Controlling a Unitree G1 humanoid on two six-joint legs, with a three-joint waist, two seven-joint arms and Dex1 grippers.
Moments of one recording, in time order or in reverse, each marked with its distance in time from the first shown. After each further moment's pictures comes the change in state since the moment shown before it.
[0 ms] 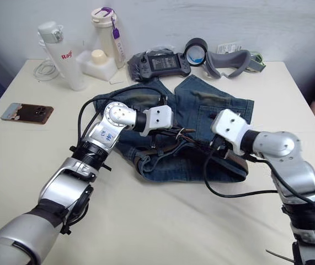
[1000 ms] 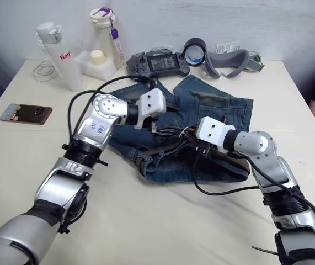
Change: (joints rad) left arm 0.068 0.097 0.107 -0.287 -0.169 0.396 -0.056; right arm -0.077 0.085 0.084 0.177 -0.100 -0.234 0.005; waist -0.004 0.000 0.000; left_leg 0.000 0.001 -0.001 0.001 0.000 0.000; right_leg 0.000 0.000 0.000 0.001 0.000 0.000
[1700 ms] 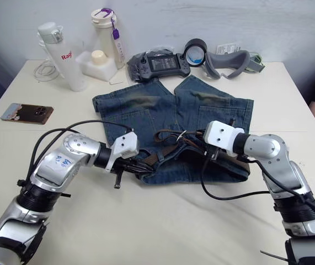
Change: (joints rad) left arm 0.400 0.289 -0.139 -0.575 -0.183 0.500 -0.036; right arm 0.101 -0.076 -0.048 -0.086 0.024 -0.007 0.036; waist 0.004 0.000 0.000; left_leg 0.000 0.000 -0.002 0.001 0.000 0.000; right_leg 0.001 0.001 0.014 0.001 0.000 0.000
